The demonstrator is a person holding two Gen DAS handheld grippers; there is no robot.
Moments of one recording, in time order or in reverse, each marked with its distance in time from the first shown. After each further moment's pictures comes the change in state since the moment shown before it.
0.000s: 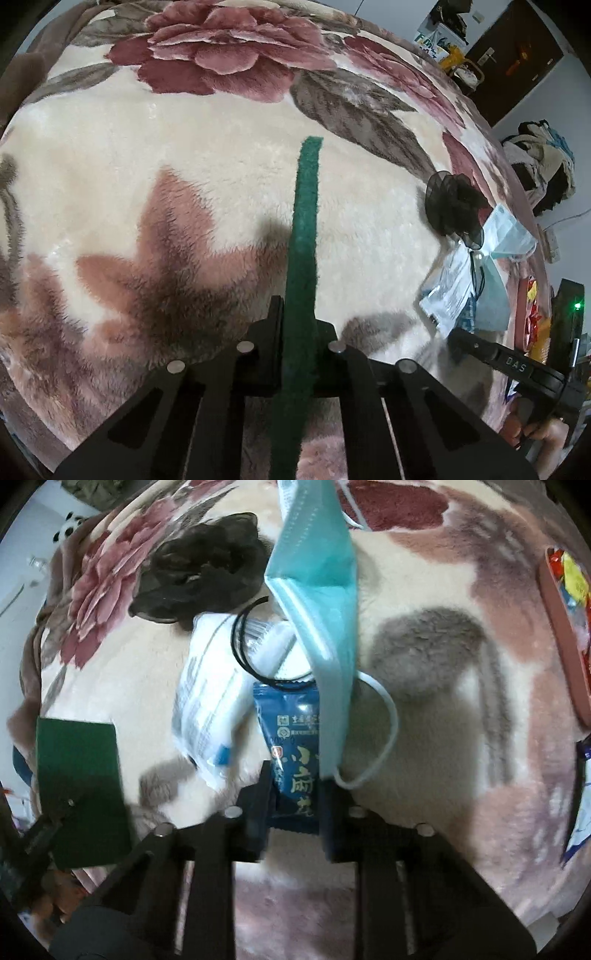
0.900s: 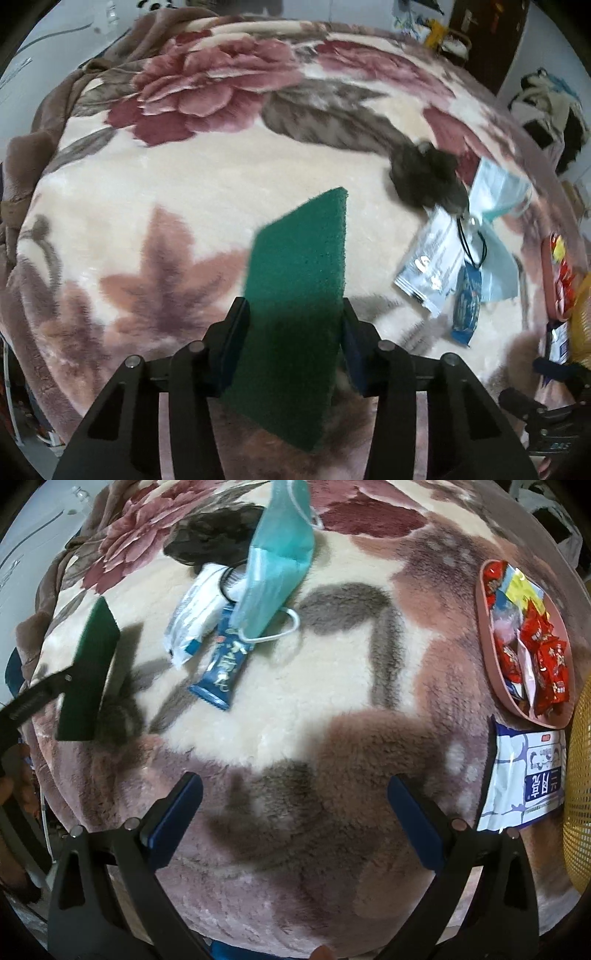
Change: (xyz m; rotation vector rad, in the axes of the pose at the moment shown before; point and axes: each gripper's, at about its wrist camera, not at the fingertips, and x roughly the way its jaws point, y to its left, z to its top) left arm -0.023 -0.065 -0.019 0.155 -0.084 0.203; right arm -0.057 -0.048 -0.048 -0.256 0.028 -0.066
